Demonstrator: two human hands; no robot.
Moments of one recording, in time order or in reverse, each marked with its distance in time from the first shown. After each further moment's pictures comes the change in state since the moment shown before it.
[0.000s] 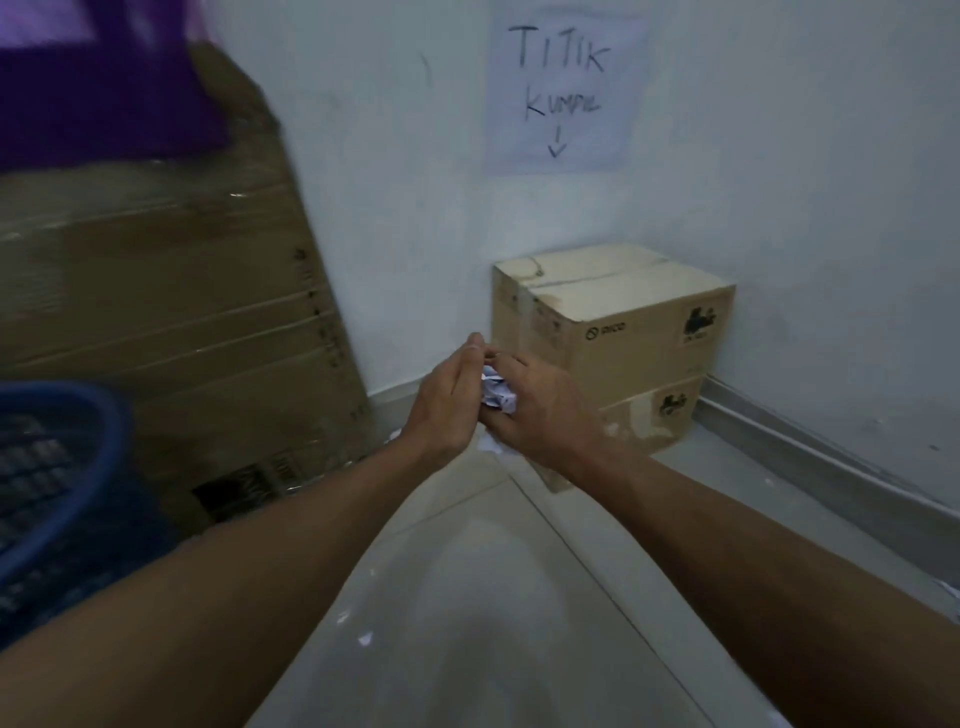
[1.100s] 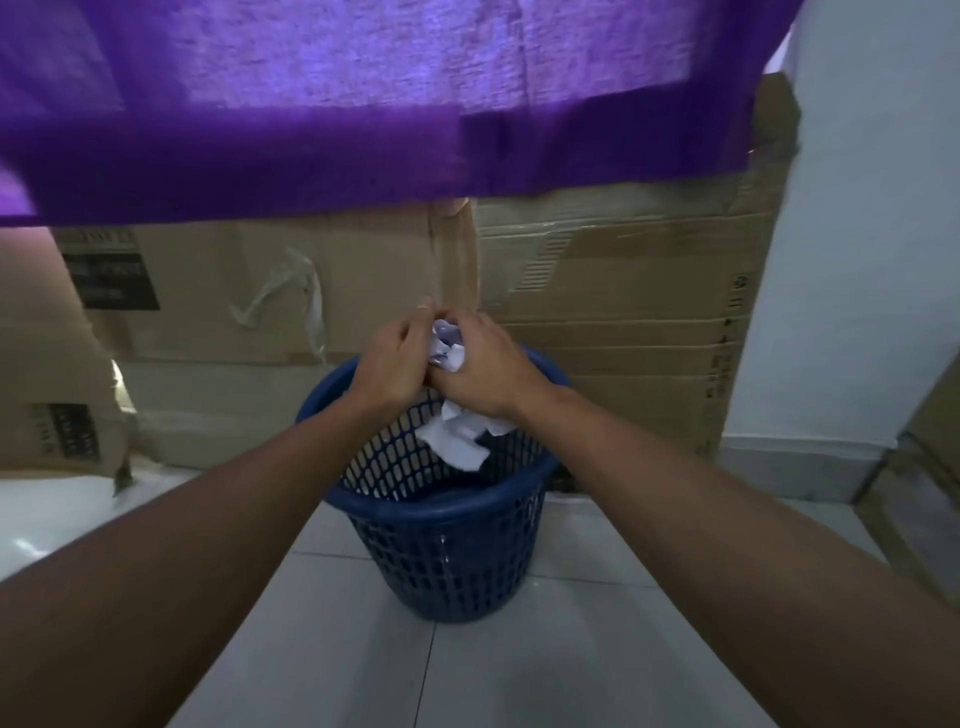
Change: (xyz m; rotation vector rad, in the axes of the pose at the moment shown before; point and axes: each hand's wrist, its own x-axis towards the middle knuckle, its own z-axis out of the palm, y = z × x) left_hand -0.117 -0.042 -0.406 0.245 0.635 -0.134; right_hand 0.125 -0.376 0.192 0.635 -0.528 -0.247
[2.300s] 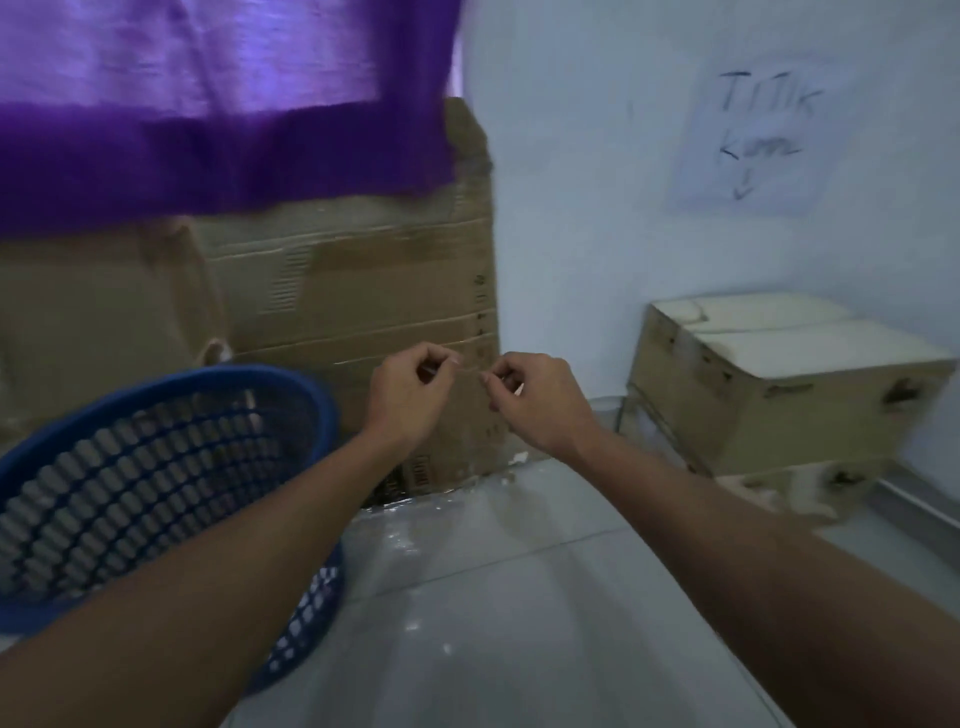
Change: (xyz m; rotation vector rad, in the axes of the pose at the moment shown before) left_hand -0.035 0.065 0.221 -0.032 -0.207 0.192; right_hand -0.169 0.120 -0.180 -0.250 0.429 0.328
